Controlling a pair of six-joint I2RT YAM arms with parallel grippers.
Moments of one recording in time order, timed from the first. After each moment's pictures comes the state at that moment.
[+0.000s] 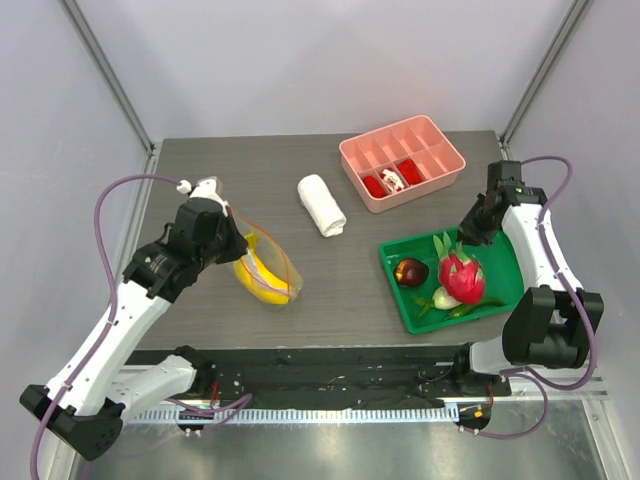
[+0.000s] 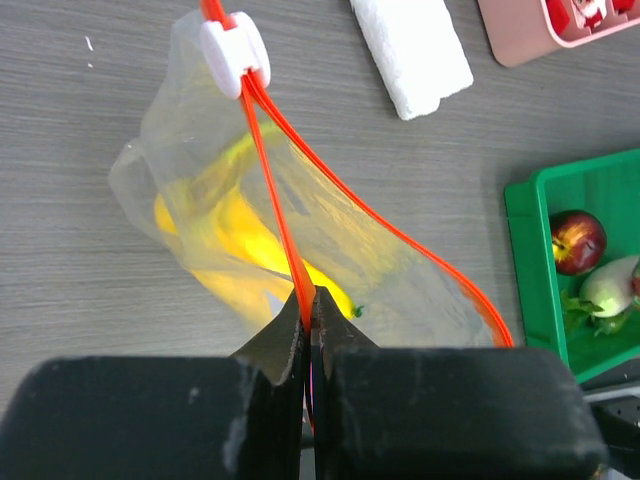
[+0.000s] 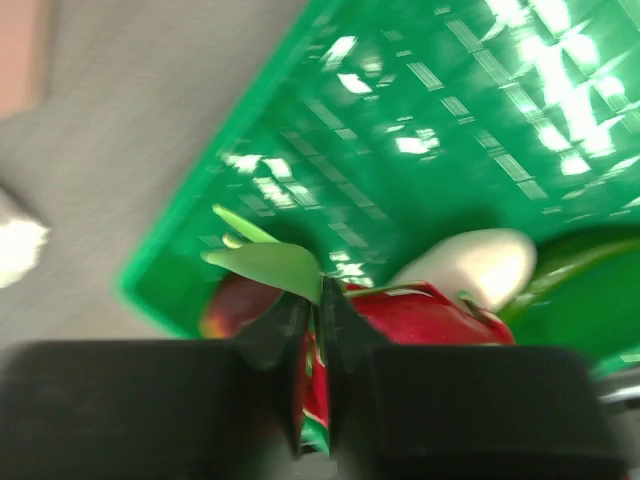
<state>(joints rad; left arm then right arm) -0.52 0.96 1.13 -0.84 -0.20 -0.60 -0.12 1.41 1.22 -0.93 -0.06 0.57</state>
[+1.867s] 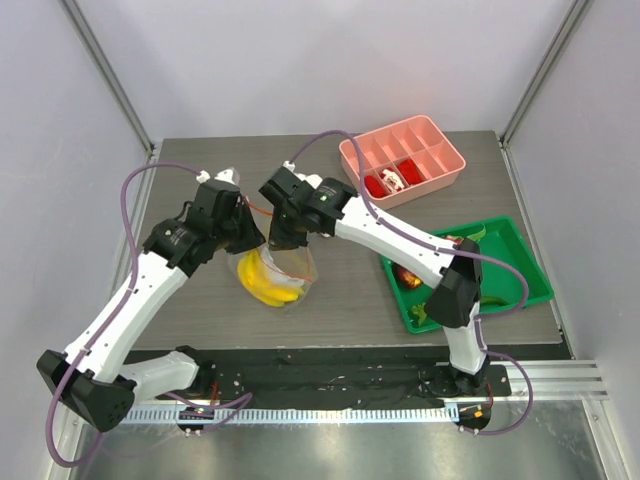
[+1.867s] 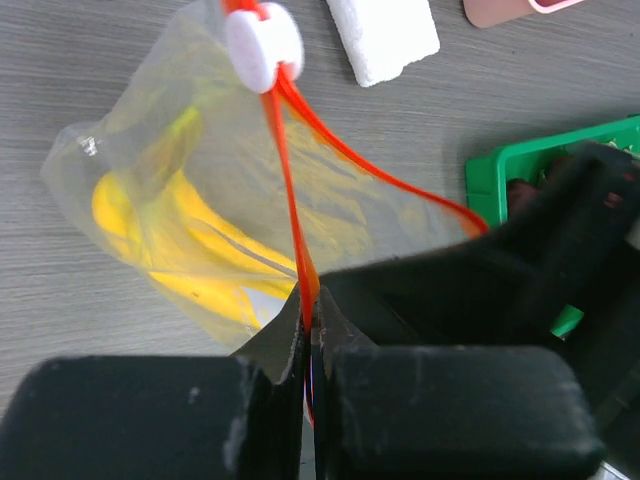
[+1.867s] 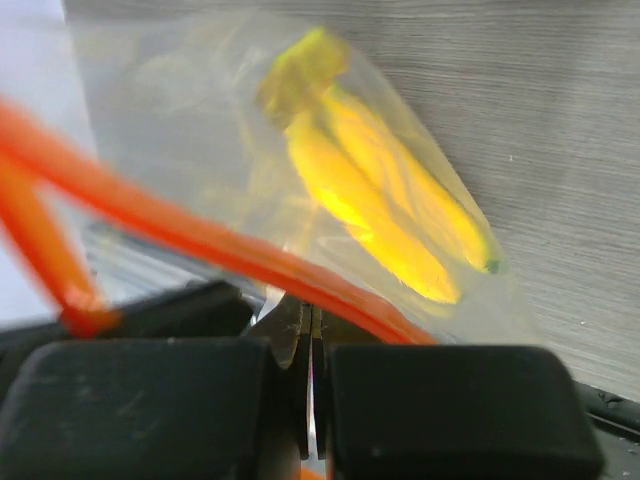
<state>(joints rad) -0.52 1.13 1.23 -0.86 -0.07 -0.69 0.99 1.97 2.05 -1.01 0.07 0.99</state>
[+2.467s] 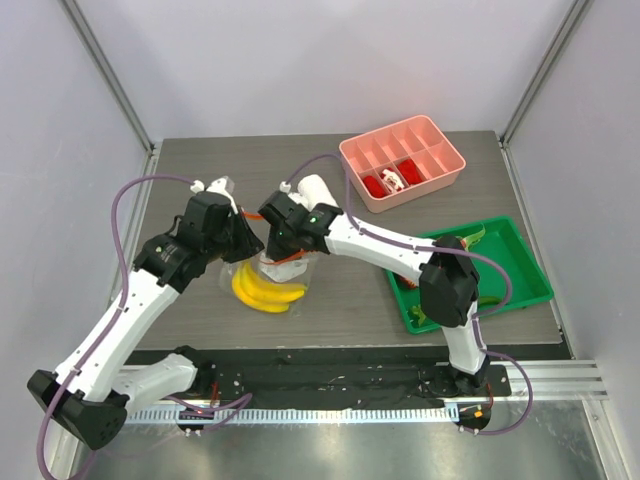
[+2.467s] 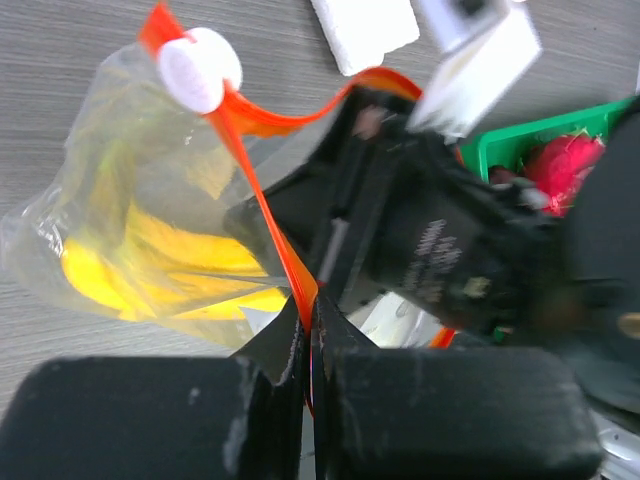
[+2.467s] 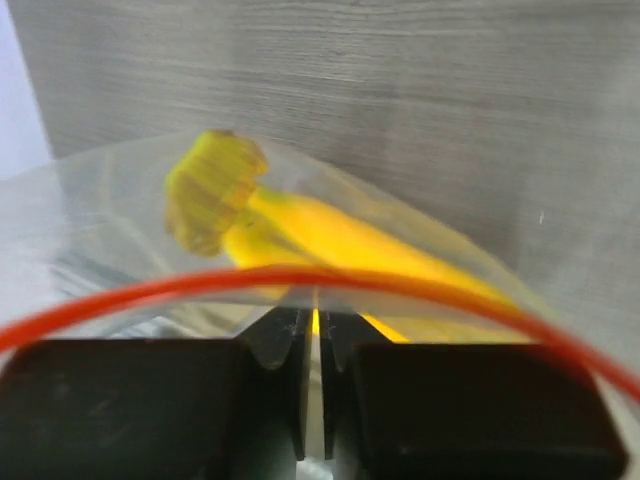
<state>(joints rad) -0.52 1.02 1.14 -0.82 -0.03 -0.70 1.00 2.00 1.80 -0.73 0.08 1.07</state>
